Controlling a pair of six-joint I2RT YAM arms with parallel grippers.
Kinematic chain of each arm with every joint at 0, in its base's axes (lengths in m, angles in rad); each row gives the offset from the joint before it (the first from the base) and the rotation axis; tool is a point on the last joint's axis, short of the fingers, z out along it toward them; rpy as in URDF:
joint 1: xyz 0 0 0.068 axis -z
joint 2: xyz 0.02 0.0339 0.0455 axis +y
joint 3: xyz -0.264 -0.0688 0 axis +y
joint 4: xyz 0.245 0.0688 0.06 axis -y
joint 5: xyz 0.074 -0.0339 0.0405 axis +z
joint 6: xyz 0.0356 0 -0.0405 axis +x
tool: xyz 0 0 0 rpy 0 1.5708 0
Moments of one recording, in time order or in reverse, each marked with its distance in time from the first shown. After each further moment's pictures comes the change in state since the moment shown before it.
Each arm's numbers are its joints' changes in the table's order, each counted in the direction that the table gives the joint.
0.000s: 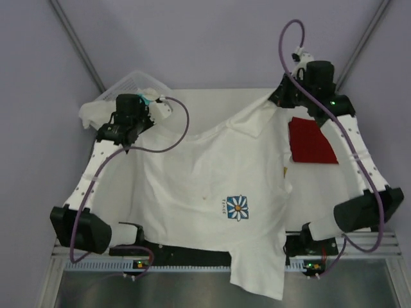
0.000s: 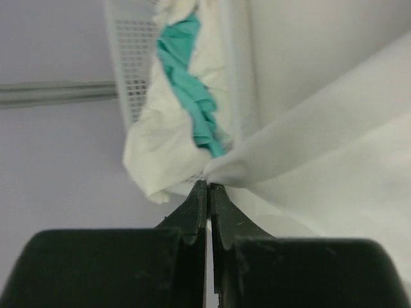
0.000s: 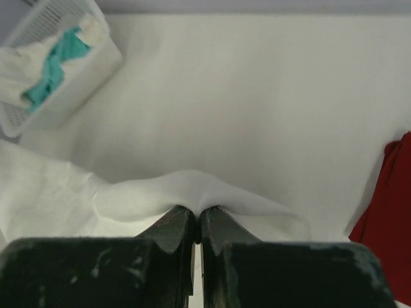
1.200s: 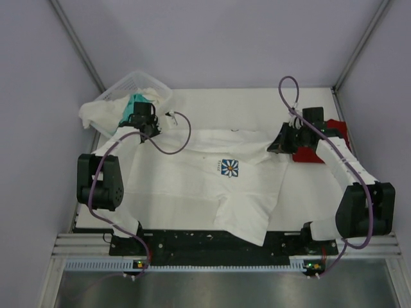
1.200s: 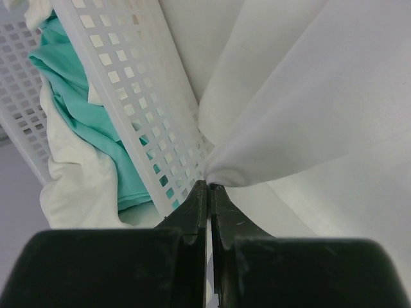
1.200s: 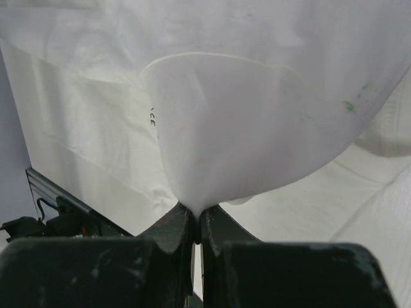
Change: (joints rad) left arm -0.077 0.489 0.148 0.290 -0.034 0.154; right arm 0.149 0.042 0.614 0.065 0.279 0.095
